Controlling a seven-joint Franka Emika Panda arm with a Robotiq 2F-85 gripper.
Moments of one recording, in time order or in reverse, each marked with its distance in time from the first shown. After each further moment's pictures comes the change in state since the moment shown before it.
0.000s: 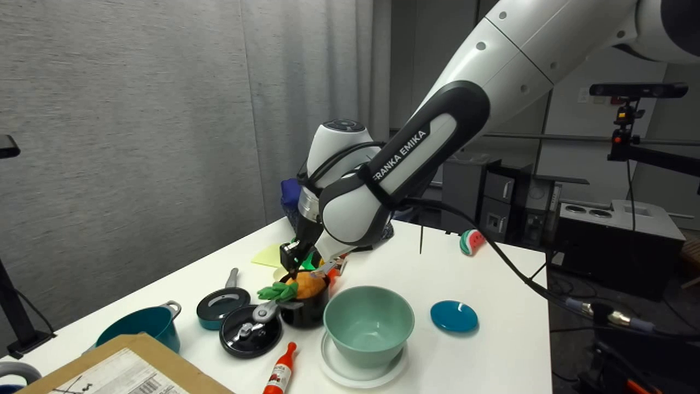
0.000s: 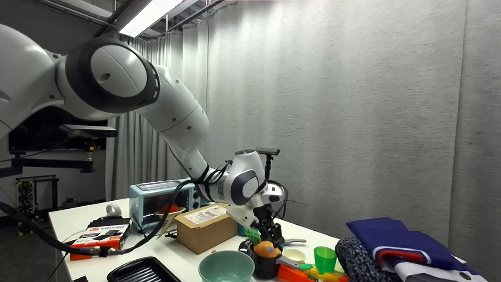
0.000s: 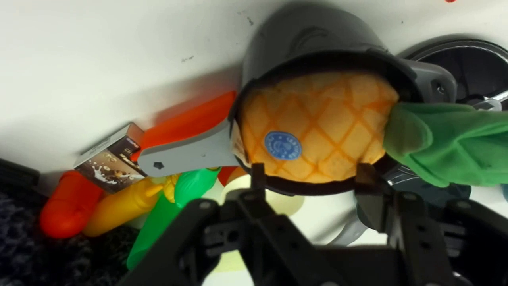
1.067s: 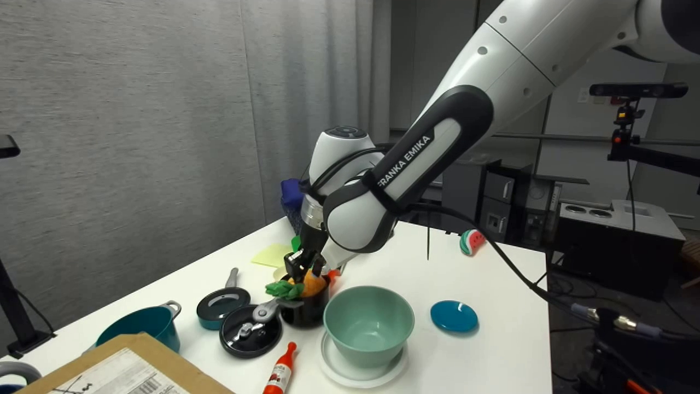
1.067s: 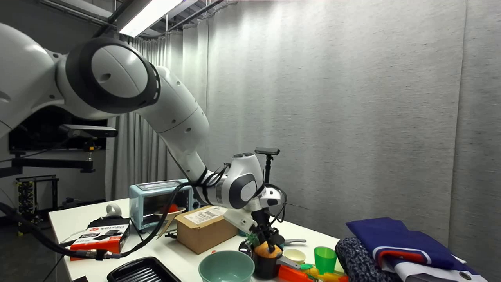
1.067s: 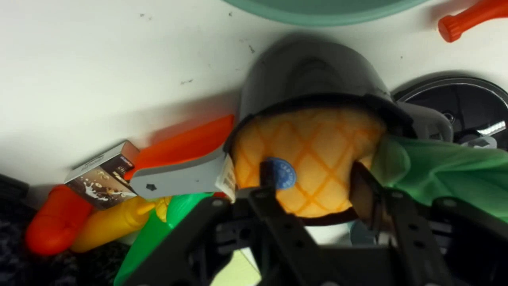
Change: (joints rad) arm -0.018 -0.002 0.026 -0.028 -0.017 0.001 -0.036
